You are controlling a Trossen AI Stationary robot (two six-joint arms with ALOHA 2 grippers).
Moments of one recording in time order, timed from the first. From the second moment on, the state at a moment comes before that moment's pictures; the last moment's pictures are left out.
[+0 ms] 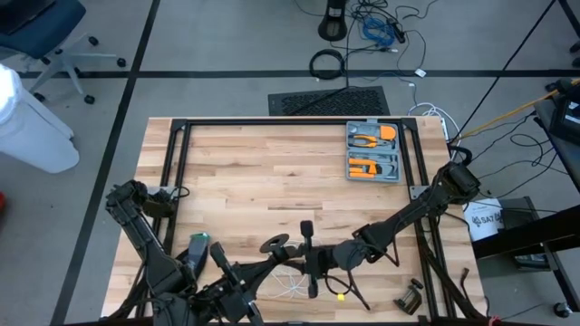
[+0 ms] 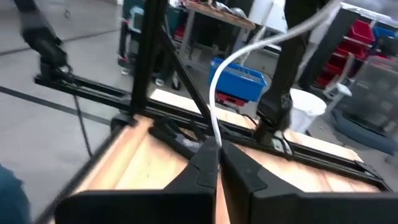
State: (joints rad) left arm -0.88 1.84 1.81 0.07 -1.41 0.54; right arm 0.53 1.75 1.17 0.46 0.48 -0.19
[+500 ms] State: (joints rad) left arm -0.93 1.84 1.81 -0.05 -1.34 0.62; right arm 0.64 1.50 1.17 0.10 0.66 -0.07
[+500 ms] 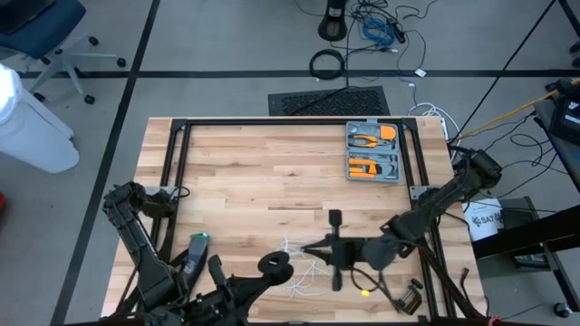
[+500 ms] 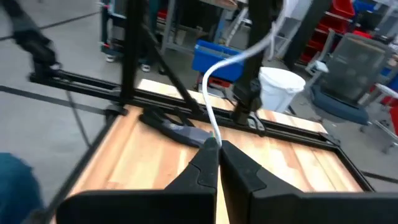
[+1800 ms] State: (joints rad) left arm -0.76 1.84 1.79 -0.46 -0.89 0.48; right arm 0.83 1.38 1.17 0.21 0.65 -0.32
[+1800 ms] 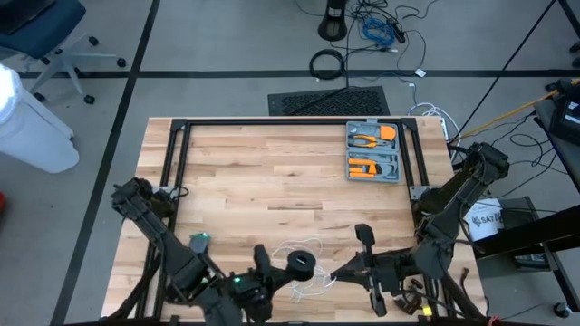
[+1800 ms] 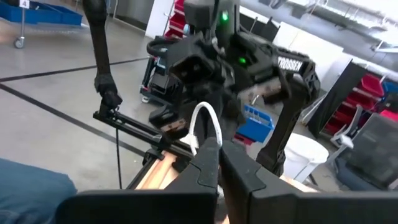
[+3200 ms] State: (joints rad) left arm -0.69 1.91 1.79 -0.21 -0.31 0.59; right arm 0.69 1.48 1.17 0.32 0.59 -0.34
